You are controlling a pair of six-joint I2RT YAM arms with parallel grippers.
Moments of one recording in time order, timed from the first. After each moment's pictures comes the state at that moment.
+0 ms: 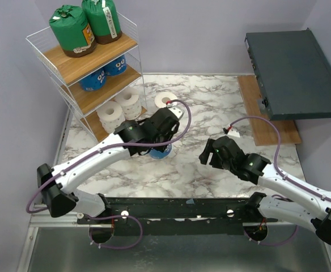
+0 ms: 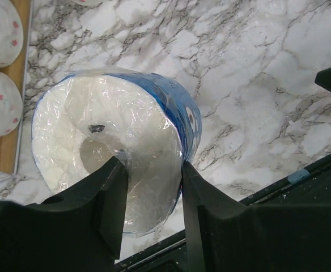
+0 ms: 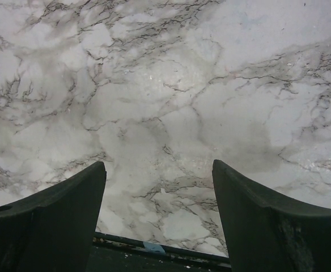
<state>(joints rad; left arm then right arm) -0.96 1.40 1.38 -0.92 -0.30 -0.25 0.82 0.94 0.66 -0.54 0.35 0.87</state>
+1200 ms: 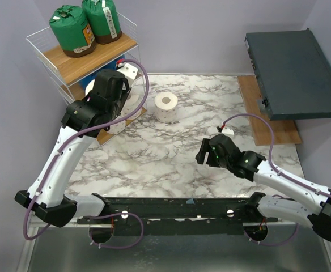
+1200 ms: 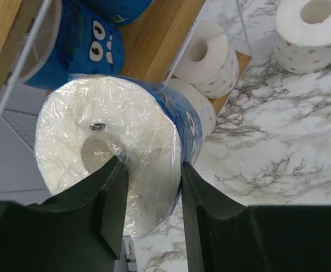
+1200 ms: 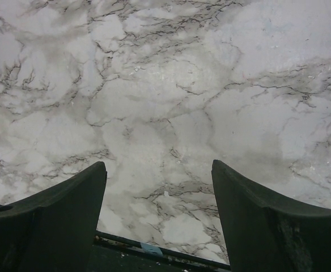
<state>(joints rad) -0.55 1.28 1.72 -1.04 -0.47 0.18 0.82 1.01 0.69 -0.49 0.31 0.80</state>
